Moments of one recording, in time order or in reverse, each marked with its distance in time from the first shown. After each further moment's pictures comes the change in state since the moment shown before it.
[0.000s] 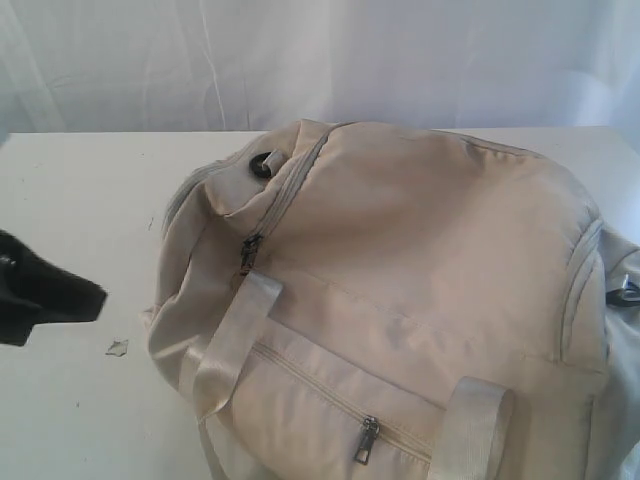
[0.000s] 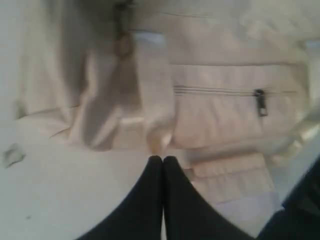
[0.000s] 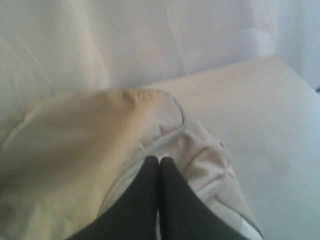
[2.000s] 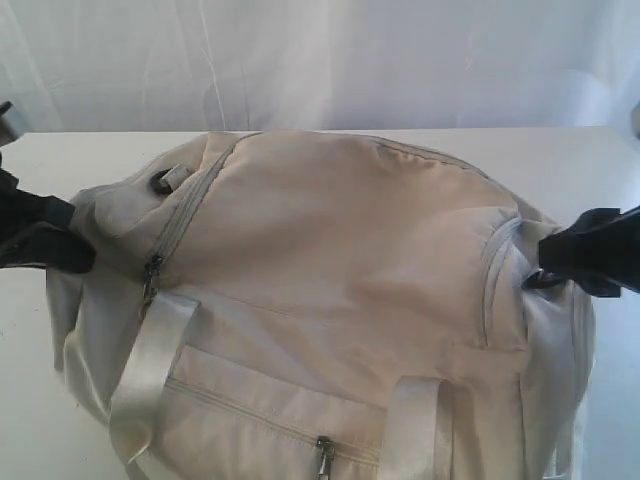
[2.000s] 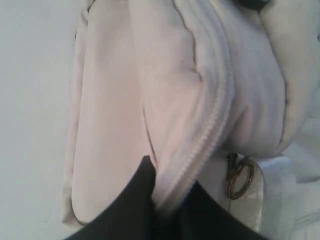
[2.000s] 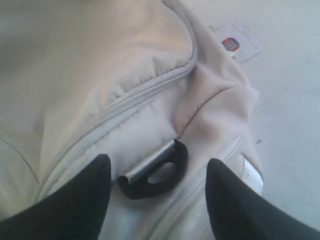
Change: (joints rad) left arm 0.263 0.430 -0.144 -0.065 -0.057 -0.023; right arm 0.033 0.700 -0.234 0.393 0.065 -0.571
